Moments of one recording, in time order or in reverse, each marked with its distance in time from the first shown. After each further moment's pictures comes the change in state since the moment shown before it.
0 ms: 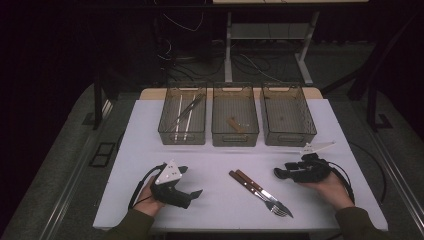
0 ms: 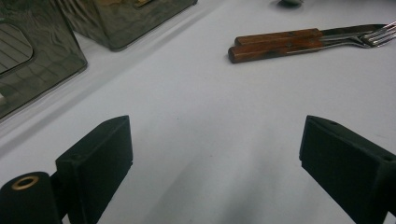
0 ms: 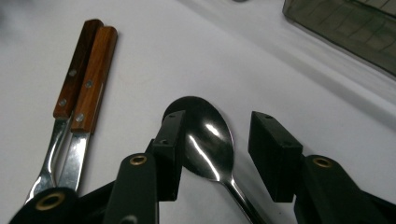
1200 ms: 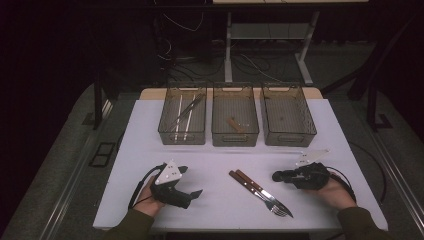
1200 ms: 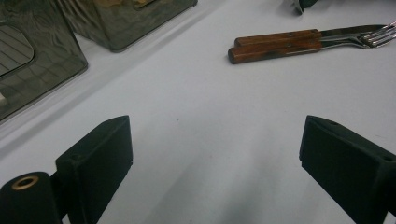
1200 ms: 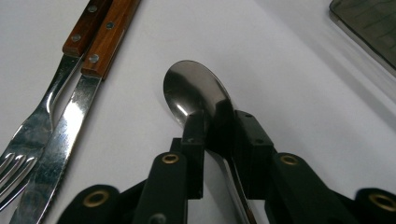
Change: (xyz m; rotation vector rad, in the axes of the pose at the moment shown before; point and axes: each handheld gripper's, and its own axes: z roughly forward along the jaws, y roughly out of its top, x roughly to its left) left arm -0.001 0.000 0.000 -0.005 0.002 -0.002; right arm 0.010 -0.010 0.000 0.051 0.003 -0.252
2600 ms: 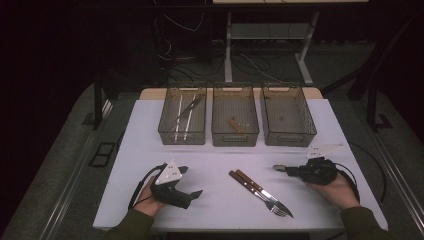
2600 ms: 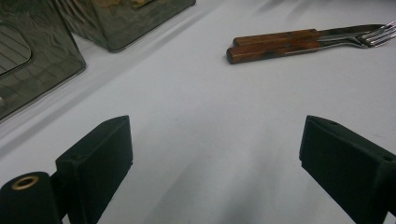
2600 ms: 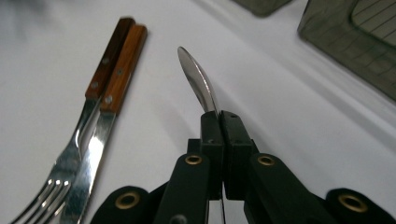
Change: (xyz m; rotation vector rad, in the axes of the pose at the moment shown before) left arm -0.001 0.000 0.001 -0.006 -0.004 -0.008; right arm -0.011 0.002 -0.020 -0.111 0.040 0.146
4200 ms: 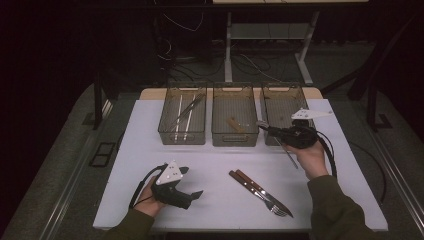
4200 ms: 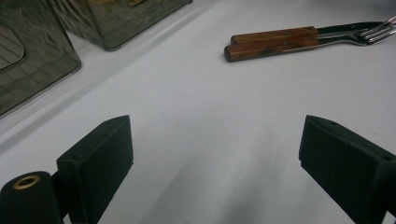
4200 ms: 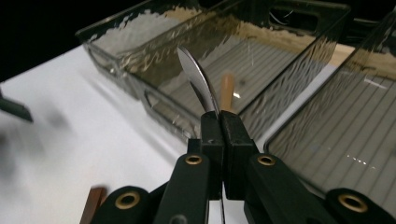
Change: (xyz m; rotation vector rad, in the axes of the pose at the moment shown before) left arm 0.000 0.000 0.002 0.008 -0.011 0.011; right arm -0.009 0.099 0.021 -0.249 -0.106 0.118
